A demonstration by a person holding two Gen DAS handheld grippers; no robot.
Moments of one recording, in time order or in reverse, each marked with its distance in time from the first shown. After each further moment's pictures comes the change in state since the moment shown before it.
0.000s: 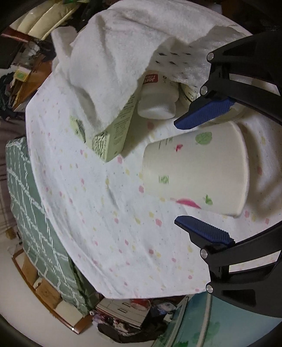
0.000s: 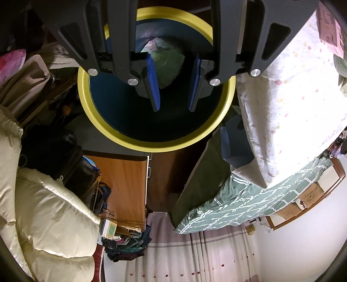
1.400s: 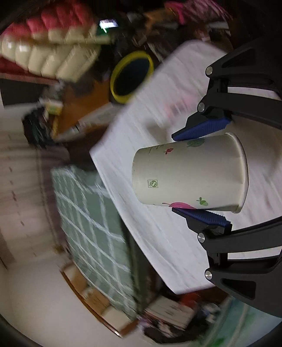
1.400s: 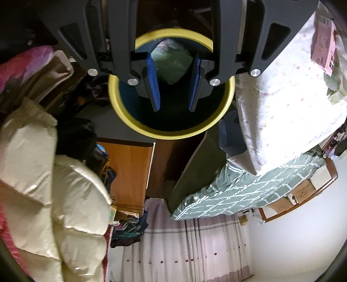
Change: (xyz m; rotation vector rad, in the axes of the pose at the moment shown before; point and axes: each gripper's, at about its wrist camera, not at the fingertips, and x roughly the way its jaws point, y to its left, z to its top) left arm -0.165 -0.105 0.065 0.145 -0.344 -0.082; right arm -0.068 -0.034 -0.009 -0.036 -0.101 0.021
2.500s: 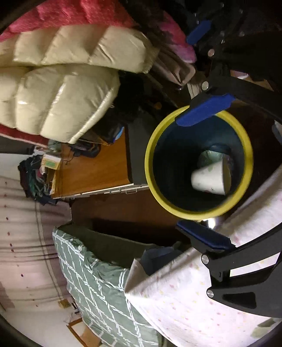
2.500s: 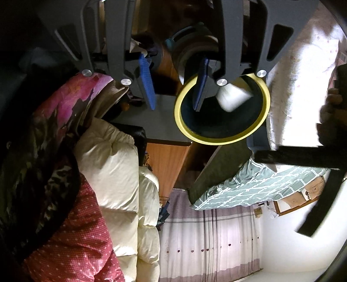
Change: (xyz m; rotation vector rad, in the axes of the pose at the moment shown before) left arm 0.220 -0.272 0.146 0.025 0.003 -0.289; right arm -0.065 -0.074 -0.045 -0.005 -0.069 -0.124
